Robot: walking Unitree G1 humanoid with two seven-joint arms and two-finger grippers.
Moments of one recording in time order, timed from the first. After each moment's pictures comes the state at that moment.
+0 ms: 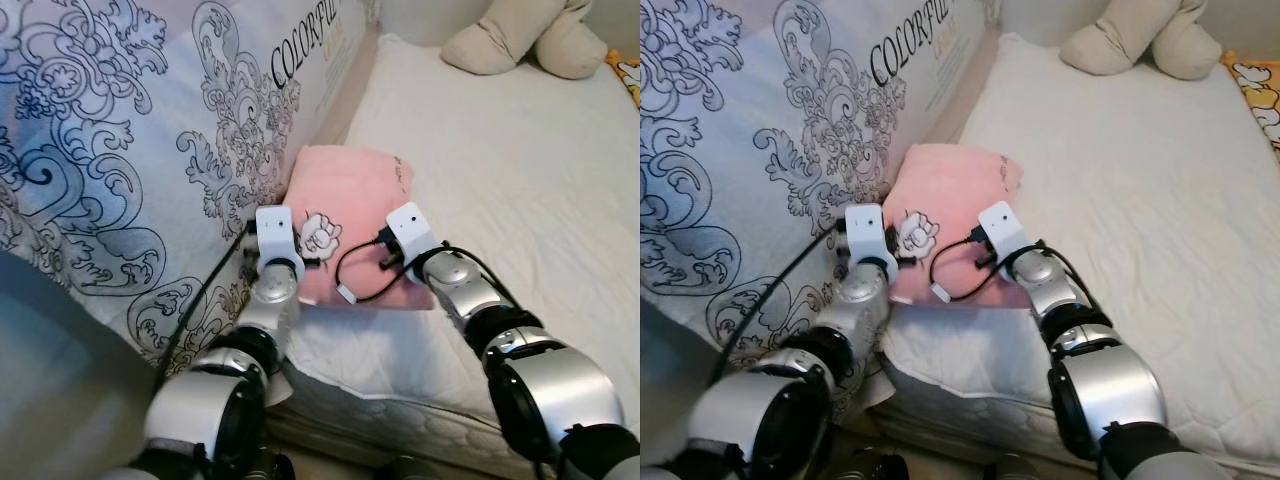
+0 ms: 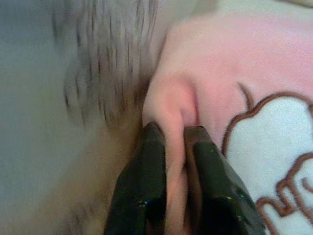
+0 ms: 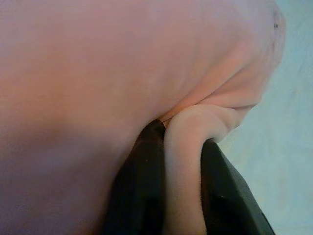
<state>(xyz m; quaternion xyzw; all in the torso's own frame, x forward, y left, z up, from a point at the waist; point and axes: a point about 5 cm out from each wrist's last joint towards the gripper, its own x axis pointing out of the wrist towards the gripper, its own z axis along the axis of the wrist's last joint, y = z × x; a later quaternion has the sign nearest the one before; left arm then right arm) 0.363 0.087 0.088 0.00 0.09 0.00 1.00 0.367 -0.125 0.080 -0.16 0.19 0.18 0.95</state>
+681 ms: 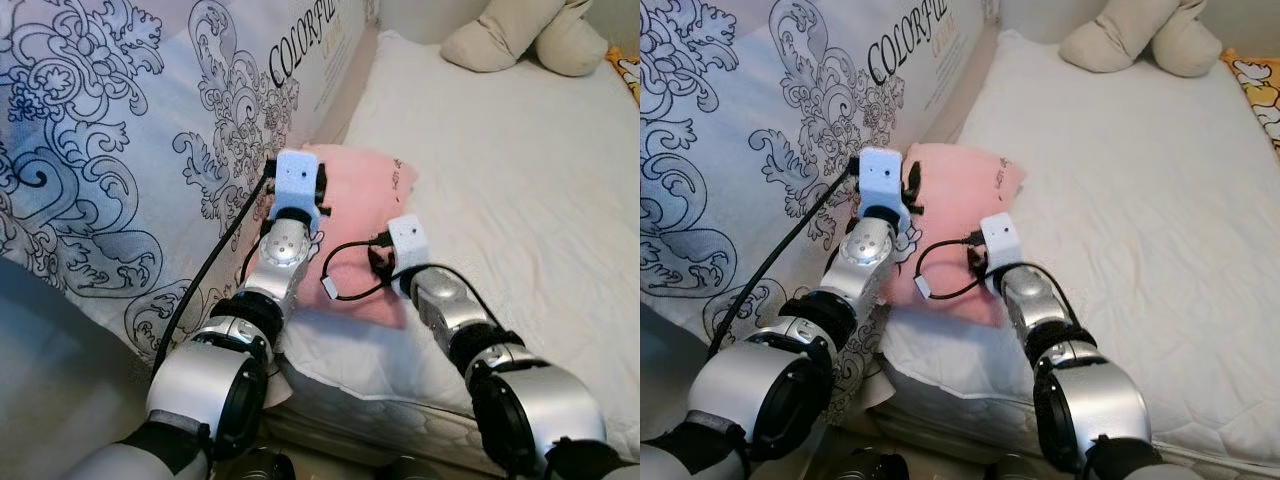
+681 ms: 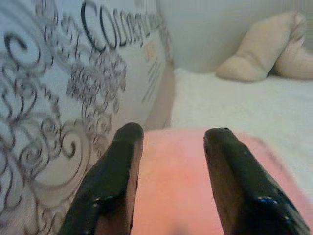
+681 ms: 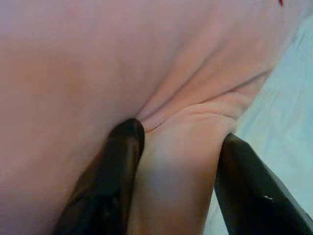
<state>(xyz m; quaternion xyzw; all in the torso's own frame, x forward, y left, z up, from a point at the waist) 0.382 0.061 0.156 0.02 -0.07 -0.07 0.99 0.351 -0.114 0.057 -0.04 0.21 0.15 0.96</state>
